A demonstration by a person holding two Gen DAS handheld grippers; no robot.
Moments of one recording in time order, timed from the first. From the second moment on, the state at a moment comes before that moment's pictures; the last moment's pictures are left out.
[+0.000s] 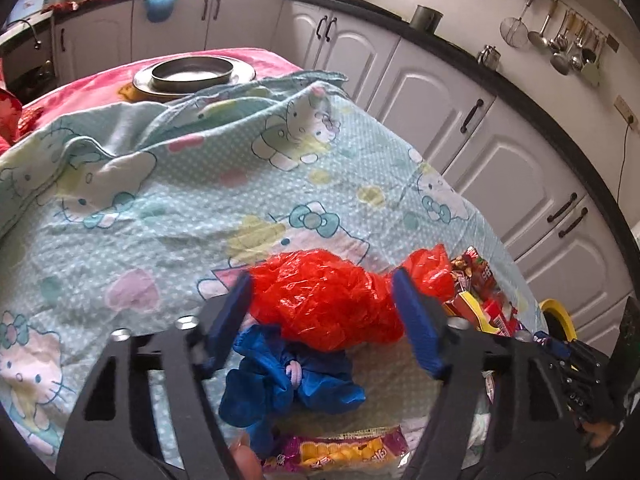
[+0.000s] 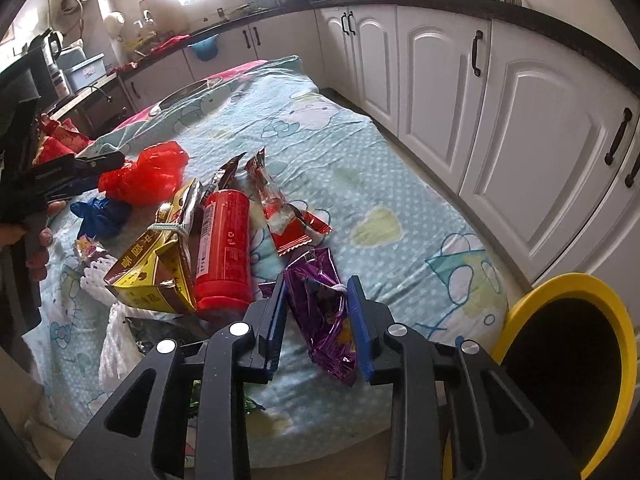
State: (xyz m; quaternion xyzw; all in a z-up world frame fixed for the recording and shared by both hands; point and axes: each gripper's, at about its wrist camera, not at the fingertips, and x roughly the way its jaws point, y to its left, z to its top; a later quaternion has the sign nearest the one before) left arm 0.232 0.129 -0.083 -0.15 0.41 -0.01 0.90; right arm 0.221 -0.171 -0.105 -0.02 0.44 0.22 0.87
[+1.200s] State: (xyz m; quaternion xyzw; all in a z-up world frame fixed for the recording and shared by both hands) left arm 0.185 0.047 0.003 -0.11 0.30 -0.07 0.94; right arm 0.162 -0.231 -0.003 0.04 0.30 0.21 0.93
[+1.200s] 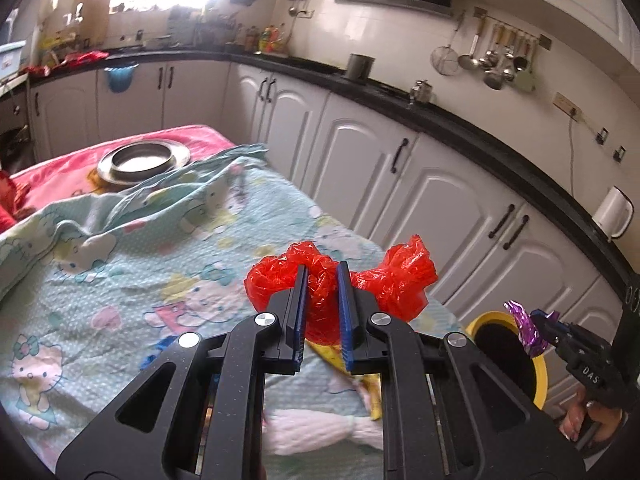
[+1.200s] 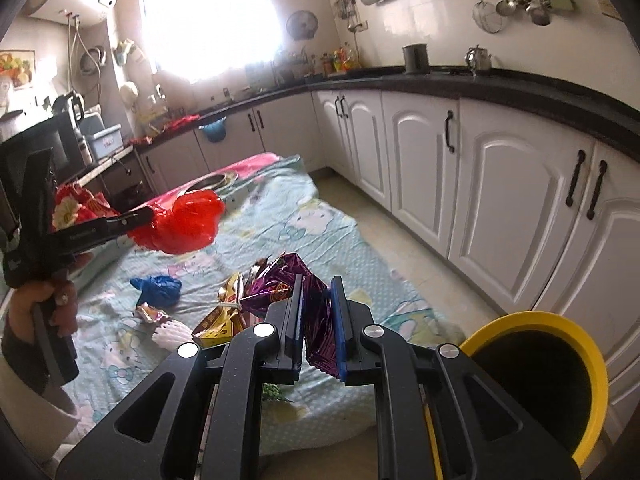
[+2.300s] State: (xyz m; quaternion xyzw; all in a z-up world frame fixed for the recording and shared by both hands) left arm 0.170 -0.140 -0.019 0.03 0.32 -0.22 0.92; right arm 0.113 -0.367 -0.004 0.09 0.29 0.04 0.95
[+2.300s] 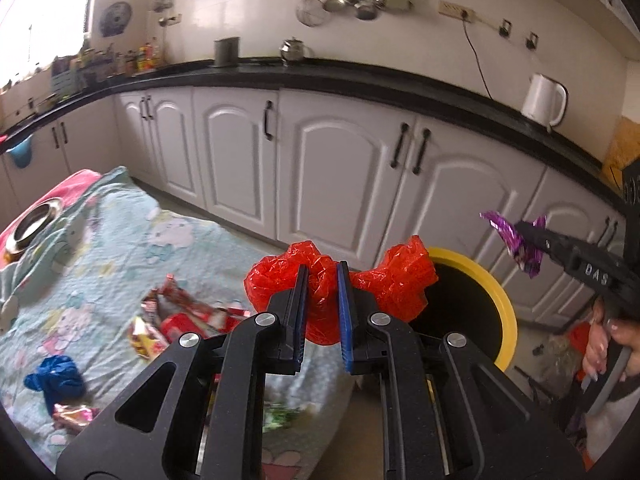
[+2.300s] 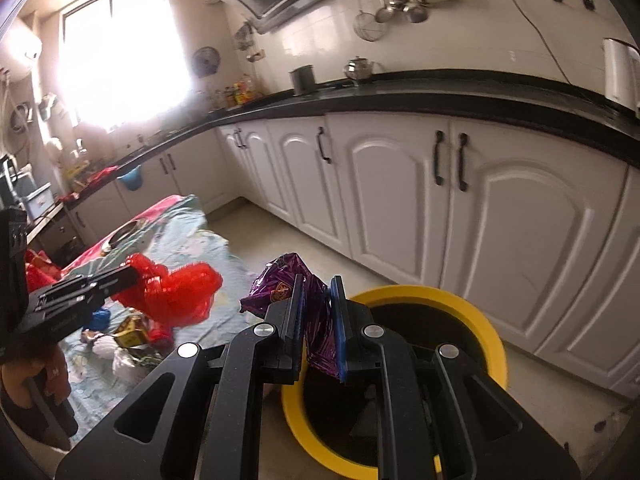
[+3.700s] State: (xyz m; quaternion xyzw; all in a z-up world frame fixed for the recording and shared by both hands) left arm 0.186 -0.251 -0.108 0.09 0.41 -0.30 0.86; right arm 0.131 -0.431 -0.086 0.16 0.39 -0.03 0.91
